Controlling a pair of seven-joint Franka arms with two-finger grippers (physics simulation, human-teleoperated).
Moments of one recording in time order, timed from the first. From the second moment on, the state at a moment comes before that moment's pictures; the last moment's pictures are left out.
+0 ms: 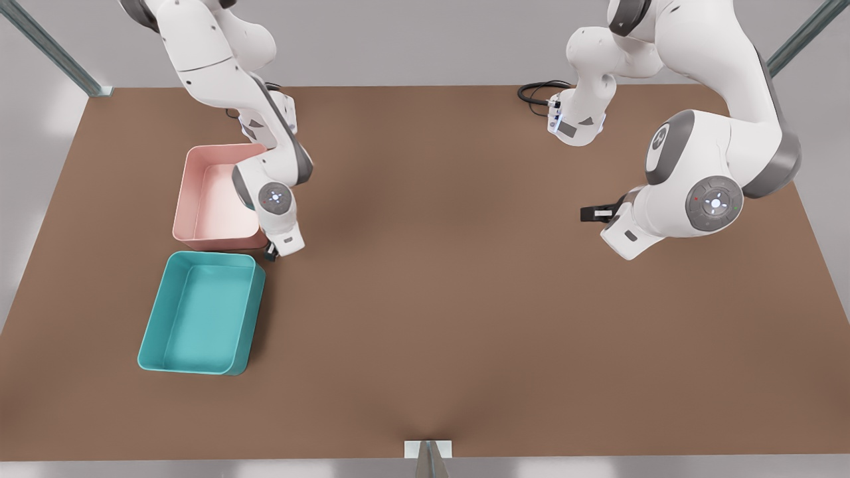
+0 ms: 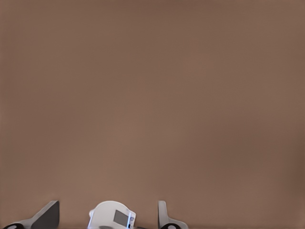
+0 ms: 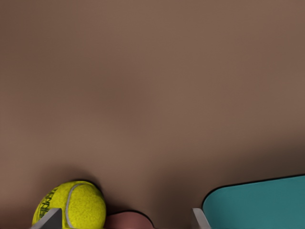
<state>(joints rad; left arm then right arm) -0.24 0.34 0.00 -1.21 -0.06 1.15 -0.26 0.45 0.19 -0.11 -2.39 -0.31 2.37 -0.74</state>
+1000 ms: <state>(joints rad) -0.25 0.35 0.00 -1.21 -0.06 1.14 -0.31 0.45 0.20 -0.11 -2.51 -0.31 2.47 -0.91</state>
